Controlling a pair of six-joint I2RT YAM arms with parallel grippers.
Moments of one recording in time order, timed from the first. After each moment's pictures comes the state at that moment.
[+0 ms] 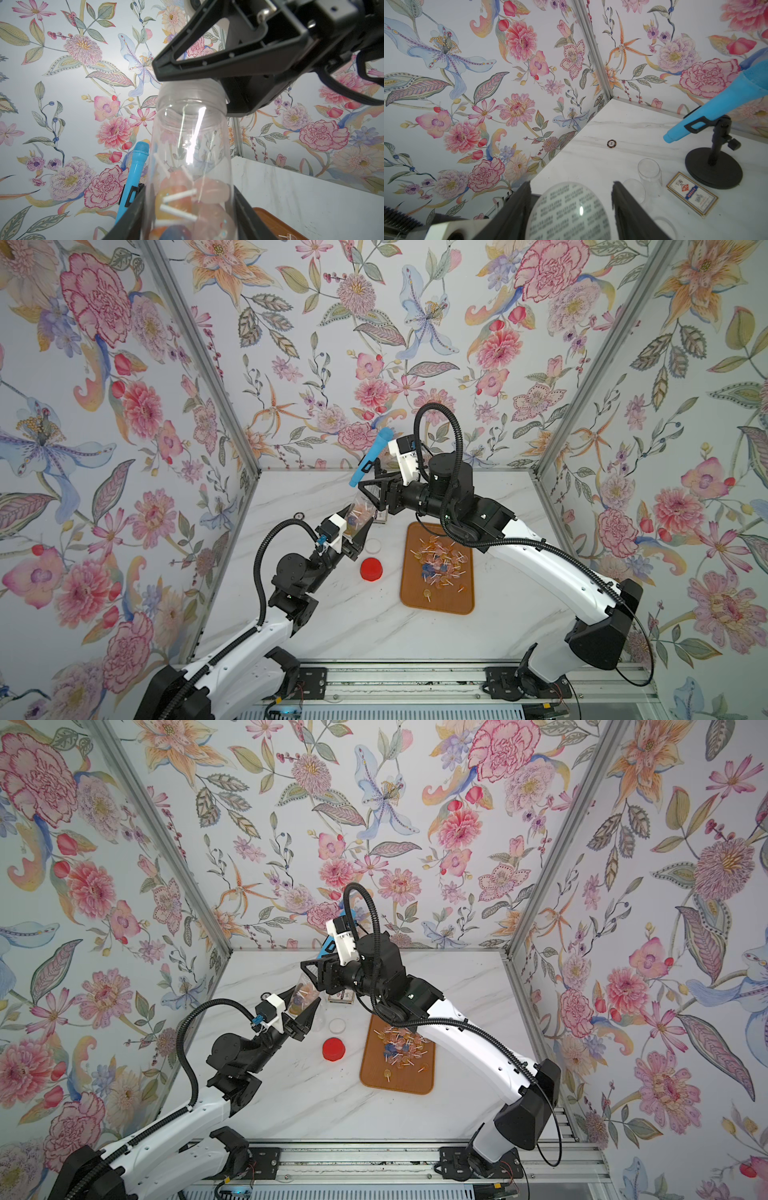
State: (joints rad) left arm -0.54 0.95 0.45 0.85 0.15 0.12; right arm 0.88 1.57 1.68 -0.26 -0.17 0.42
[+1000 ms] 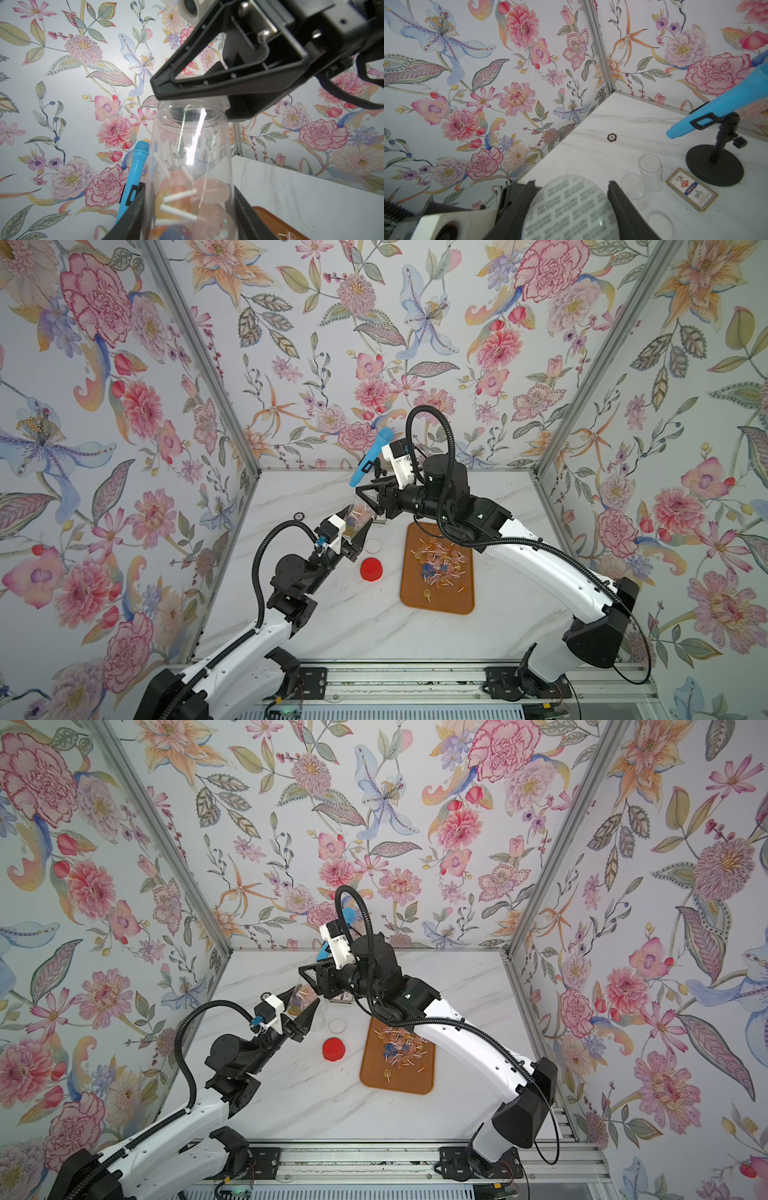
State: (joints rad) left arm -0.54 0.93 0.44 0.83 0.16 0.12; right arm 0.88 1.59 1.69 -0.30 -0.23 0.37
